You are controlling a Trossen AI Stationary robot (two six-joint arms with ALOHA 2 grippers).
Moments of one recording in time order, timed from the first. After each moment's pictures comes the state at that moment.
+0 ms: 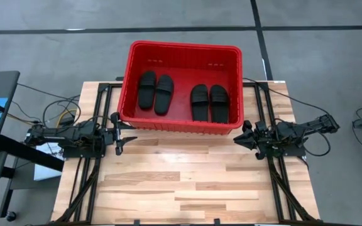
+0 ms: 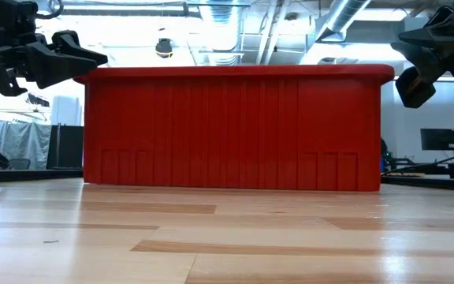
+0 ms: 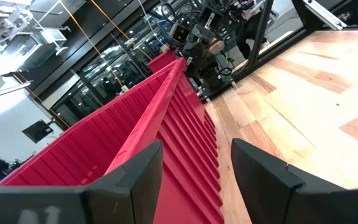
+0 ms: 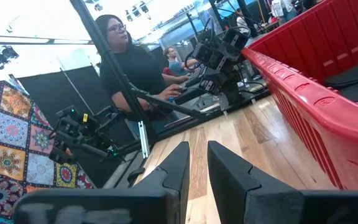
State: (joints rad) left arm -0.03 0.01 0.01 0.04 -0.09 0.62; right arm 0.28 0.01 0.00 0.08 0.13 0.42
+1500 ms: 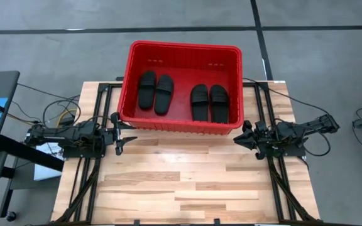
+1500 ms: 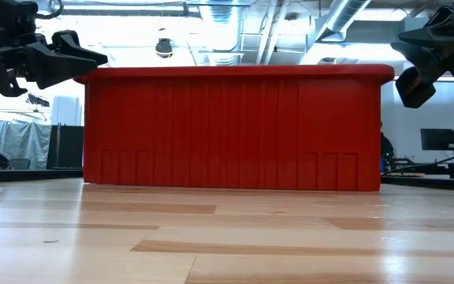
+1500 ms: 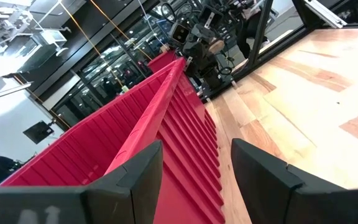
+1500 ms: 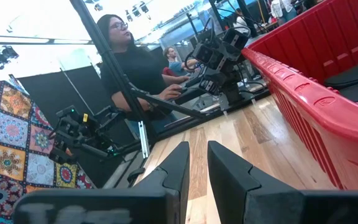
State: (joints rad) left arm -0.03 0.01 0.01 0.04 -0.09 0.63; right arm 0.28 0.01 0.00 0.08 0.13 0.42
